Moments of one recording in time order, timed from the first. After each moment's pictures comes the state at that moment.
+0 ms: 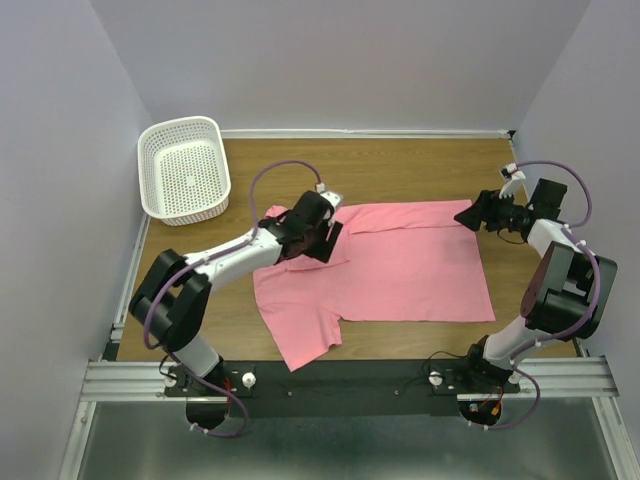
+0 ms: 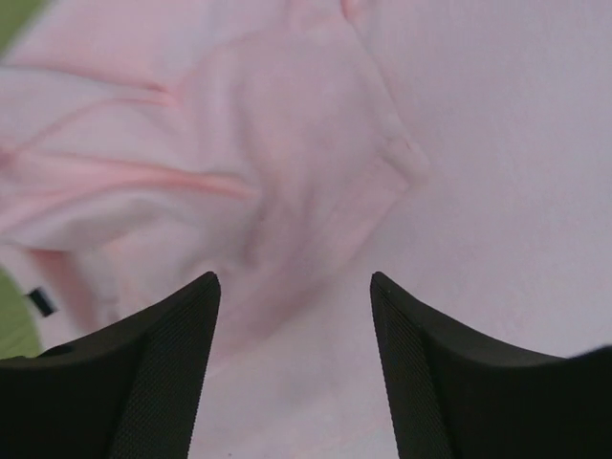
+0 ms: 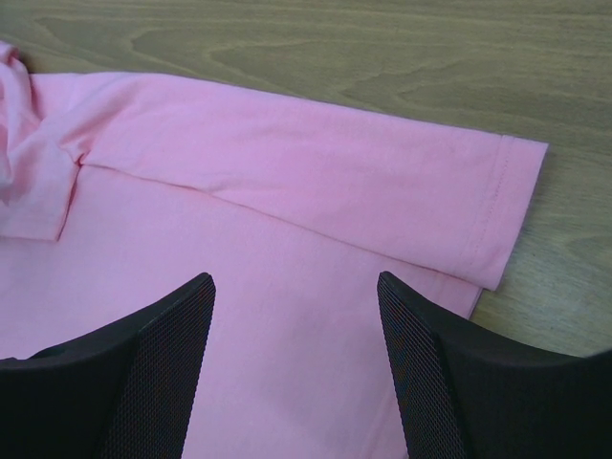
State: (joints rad) left arm -0.72 1.67 1.07 -0.33 -0.04 -0.16; right arm -0.41 1.62 0.94 -0.12 -0.90 -0.24
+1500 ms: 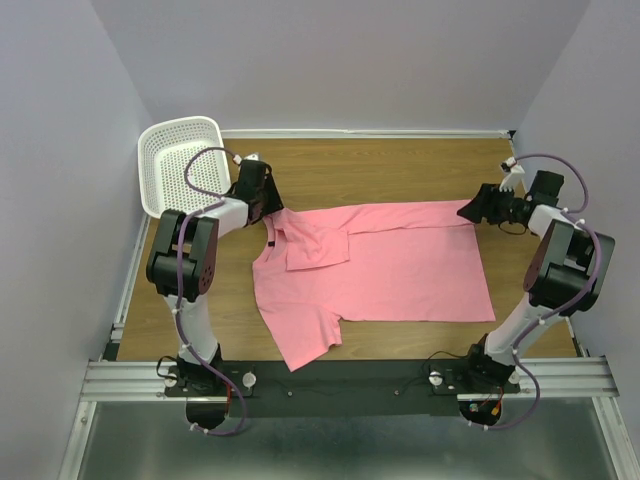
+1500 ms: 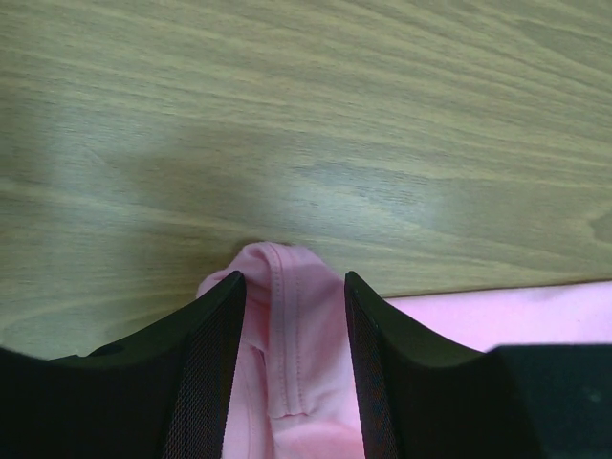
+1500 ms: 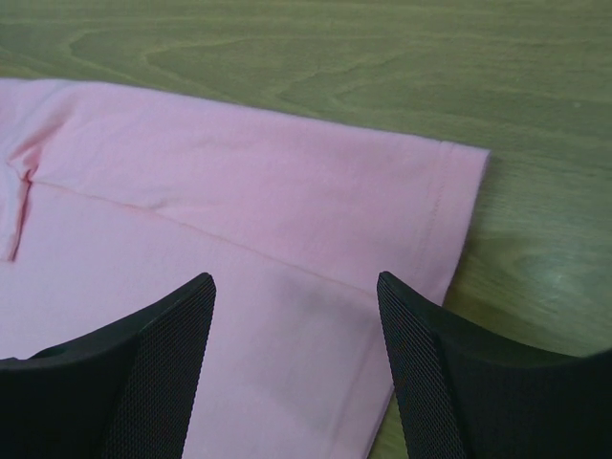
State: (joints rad) left arm -0.24 1.92 1.16 0.02 -0.03 -0.52; right arm -0.41 1.79 1.07 -0.16 -0.87 -0.25
